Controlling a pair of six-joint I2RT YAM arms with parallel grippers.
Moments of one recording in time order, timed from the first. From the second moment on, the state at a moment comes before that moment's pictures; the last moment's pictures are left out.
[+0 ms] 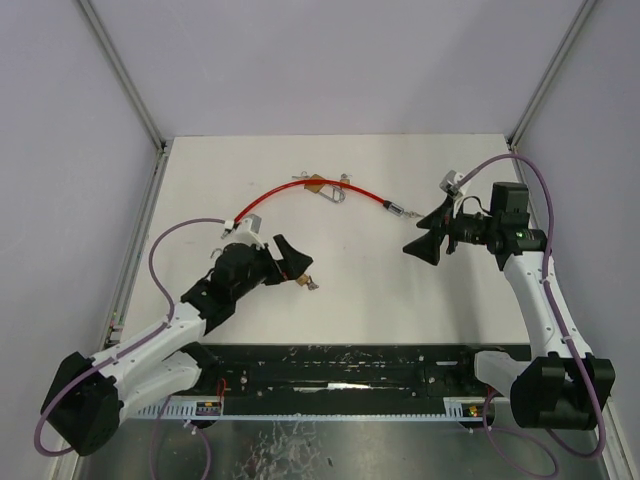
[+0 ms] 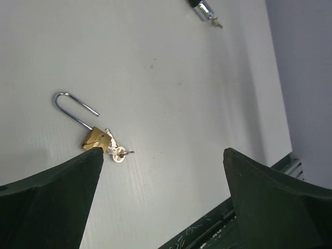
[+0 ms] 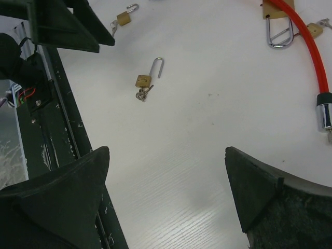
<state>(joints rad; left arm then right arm) -0.62 0.89 0.42 0.11 0.03 -0.80 -0.03 1.11 0.94 -0.54 -1.08 -0.36</state>
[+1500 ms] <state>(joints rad) -0.81 1.73 1.01 -0.58 -0.47 -1.20 -0.03 1.13 0.94 -0.60 -1.10 -0.47</state>
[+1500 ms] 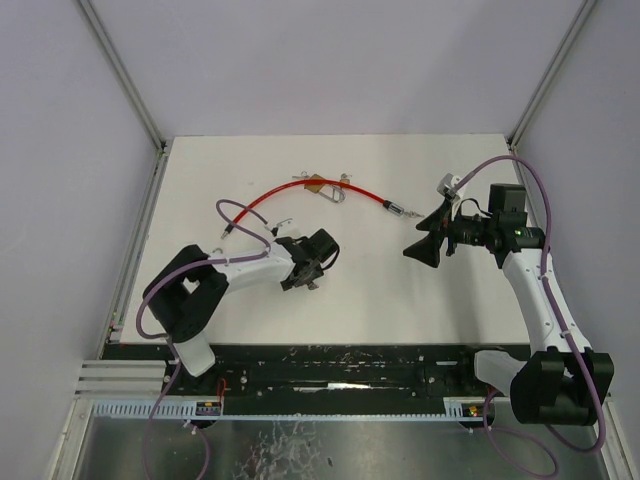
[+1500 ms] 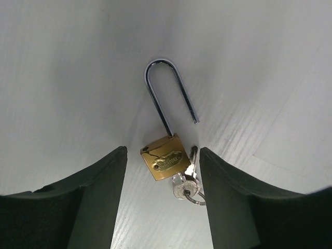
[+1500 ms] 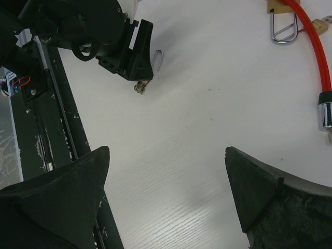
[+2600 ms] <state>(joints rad) -0.81 1.78 1.05 -0.65 -0.50 -1.24 -0.03 1.15 0.94 -0.60 -1.10 -0.46</state>
